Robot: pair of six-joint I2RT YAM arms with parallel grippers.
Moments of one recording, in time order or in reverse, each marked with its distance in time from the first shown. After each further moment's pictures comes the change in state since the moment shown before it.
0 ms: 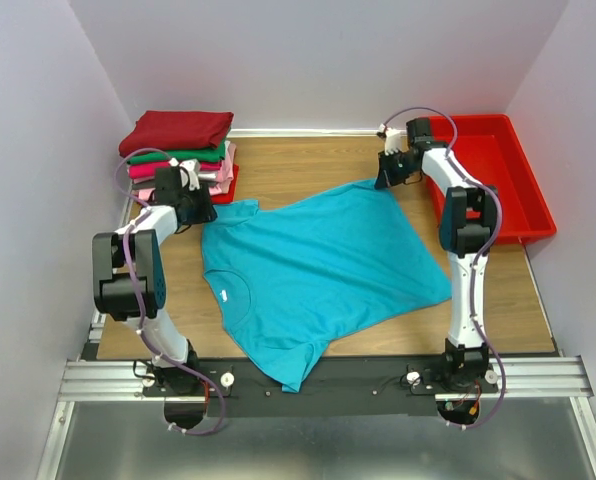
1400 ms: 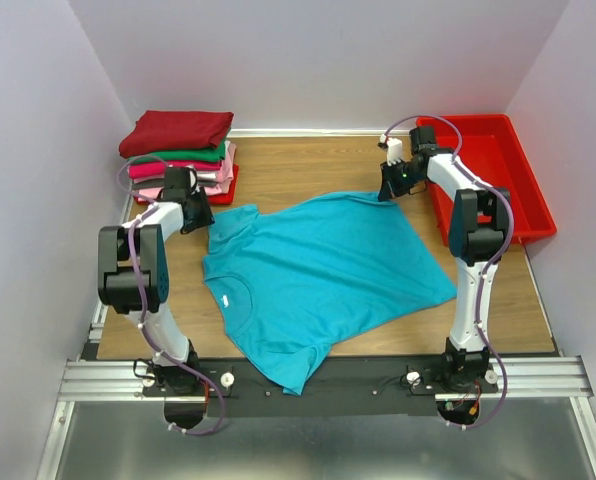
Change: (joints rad) left arm -0.045 0.010 0.000 -0.096 -0.190 -0.169; right arm 0.000 -0.193 -0.272 0.002 0.000 -0.062
